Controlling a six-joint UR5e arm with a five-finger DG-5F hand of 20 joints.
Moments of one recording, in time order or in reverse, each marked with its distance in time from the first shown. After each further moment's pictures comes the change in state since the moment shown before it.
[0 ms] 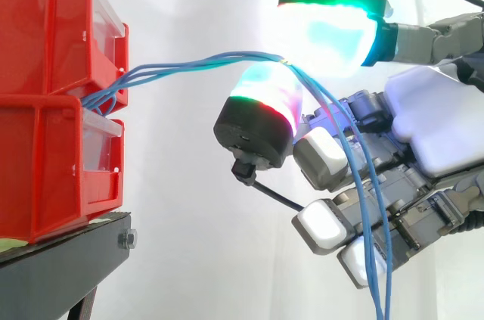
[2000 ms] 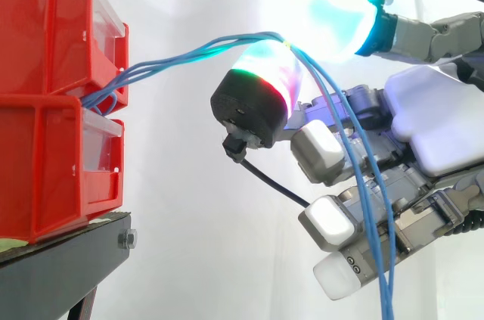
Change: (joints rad) arm 0.000 0.000 0.001 0.000 -0.001 0.001
